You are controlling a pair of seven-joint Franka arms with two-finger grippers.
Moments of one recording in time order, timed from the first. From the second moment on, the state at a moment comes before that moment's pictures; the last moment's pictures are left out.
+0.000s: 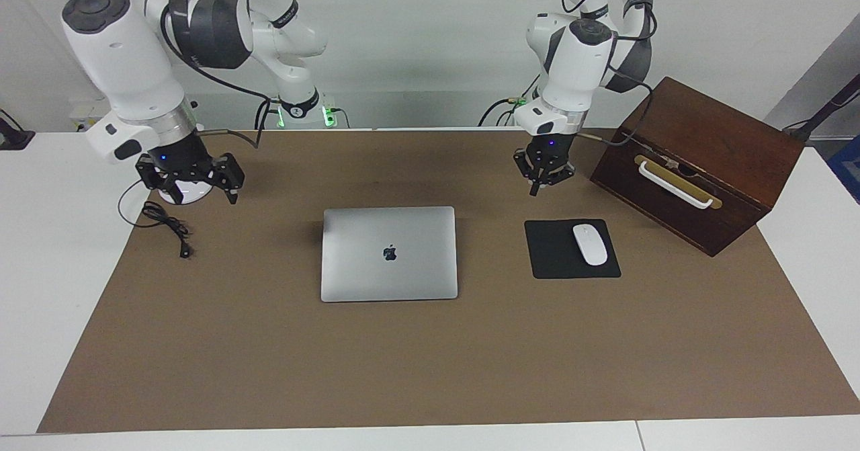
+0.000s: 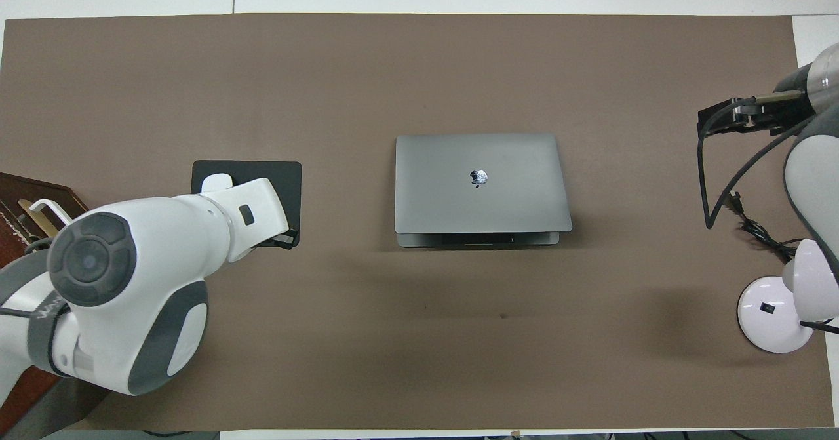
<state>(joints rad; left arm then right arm) -0.36 -0.19 -0.04 -2.22 -0.03 2.24 0.08 -0.07 0.07 0.07 -1.61 -0.05 1.75 0.01</state>
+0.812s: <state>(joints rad) -0.10 -0.19 -0.04 -2.08 -0.03 2.07 0.09 -0.09 0.03 0.07 -1.64 -0.05 1.74 0.01</state>
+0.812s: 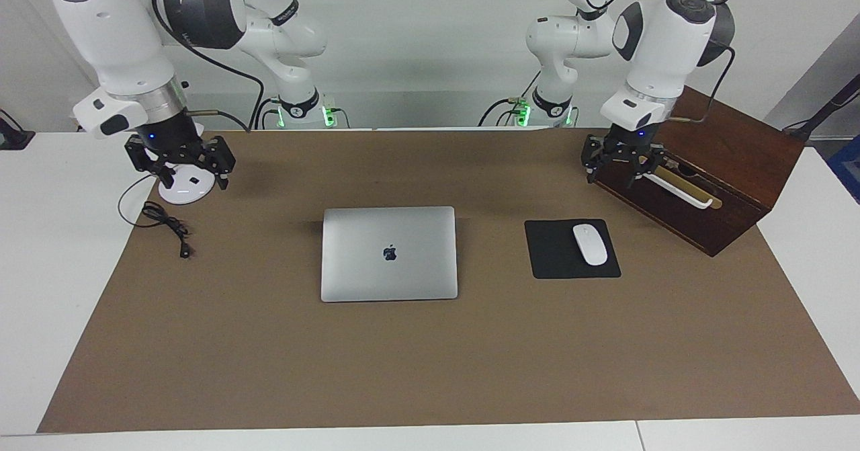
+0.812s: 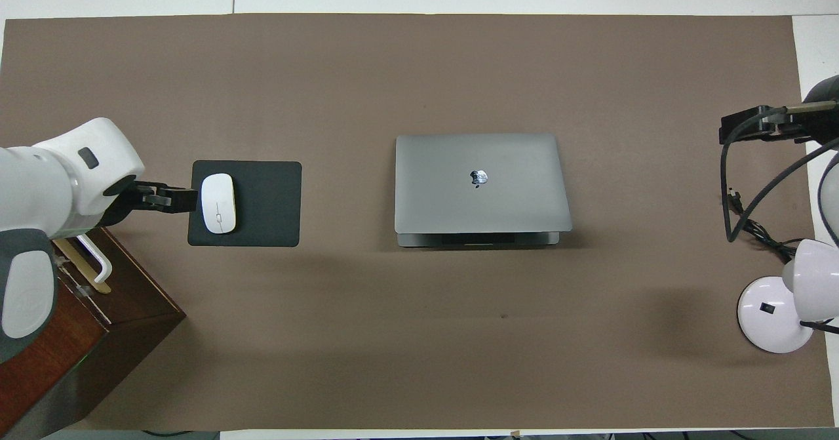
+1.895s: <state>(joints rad) 0.05 -0.06 -0.04 -1.66 -0.01 1.64 0.09 -0.10 0.02 0.07 -1.63 -0.05 1.72 0.01</state>
